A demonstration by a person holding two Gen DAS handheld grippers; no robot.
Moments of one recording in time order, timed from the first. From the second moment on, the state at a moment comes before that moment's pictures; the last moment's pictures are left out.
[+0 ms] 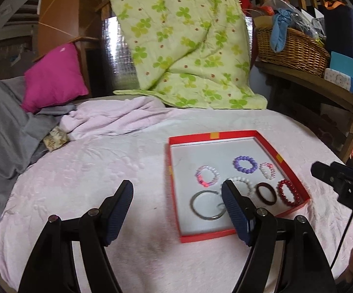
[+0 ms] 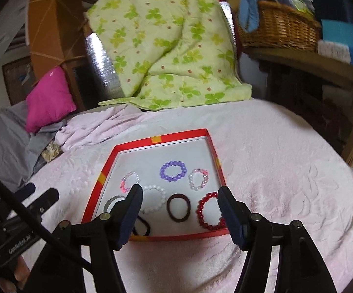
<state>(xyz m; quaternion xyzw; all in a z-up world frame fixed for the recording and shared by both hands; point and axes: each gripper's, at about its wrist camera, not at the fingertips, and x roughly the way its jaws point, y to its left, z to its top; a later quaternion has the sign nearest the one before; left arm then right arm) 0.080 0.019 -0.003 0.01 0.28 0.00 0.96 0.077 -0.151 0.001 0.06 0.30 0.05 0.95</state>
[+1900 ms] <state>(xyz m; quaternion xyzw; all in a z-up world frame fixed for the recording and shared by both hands) -0.160 0.041 0.153 0.00 0.17 0.12 0.98 -0.158 -0.117 0.138 0.01 0.19 0.05 0.98</state>
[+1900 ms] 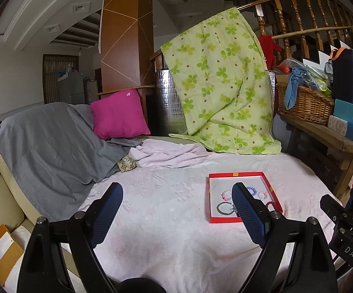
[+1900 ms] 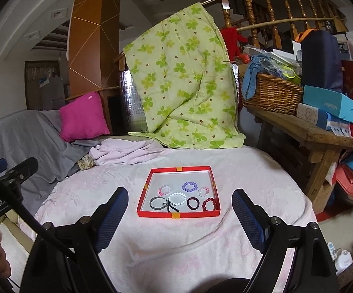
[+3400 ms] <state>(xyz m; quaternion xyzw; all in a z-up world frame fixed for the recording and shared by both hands) -0.163 0.043 0.141 0.01 0.18 0.12 0.98 -0.151 -0.115 0.121 0.03 0.21 0.06 0.98</state>
